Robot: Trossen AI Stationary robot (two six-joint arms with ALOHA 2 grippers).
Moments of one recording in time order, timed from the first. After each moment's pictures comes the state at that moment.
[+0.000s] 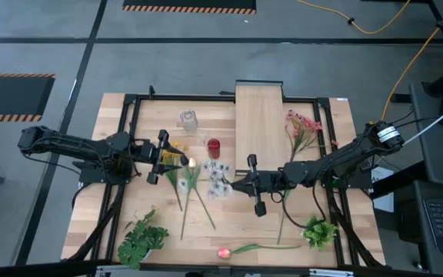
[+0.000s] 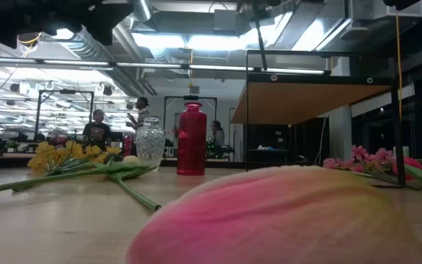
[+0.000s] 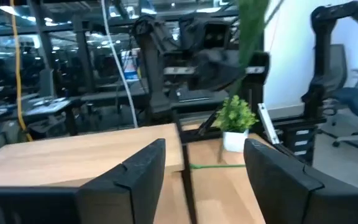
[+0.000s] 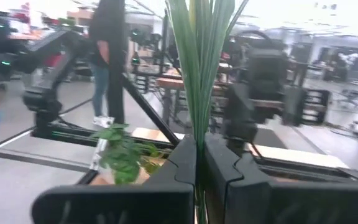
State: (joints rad) left arm -0.06 0.69 0.25 0.55 0.07 0.07; right arm 0.36 1.49 0.77 0.80 0.23 -0.11
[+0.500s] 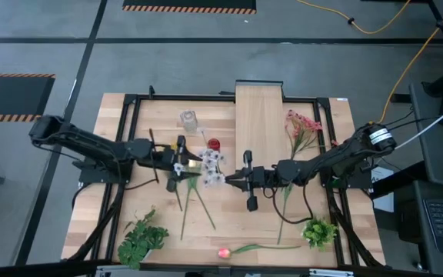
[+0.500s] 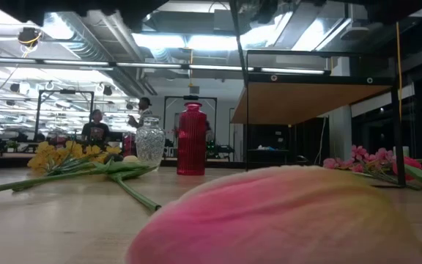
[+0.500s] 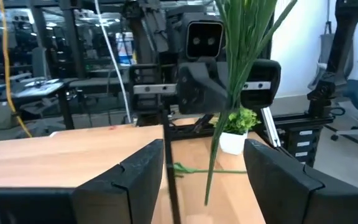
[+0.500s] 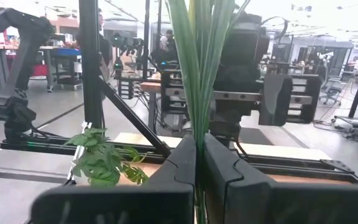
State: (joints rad) left arm -0.16 1.08 0.50 0.61 -0.05 0.04; right arm 0.32 1.59 0.77 0.93 0.24 -0.09
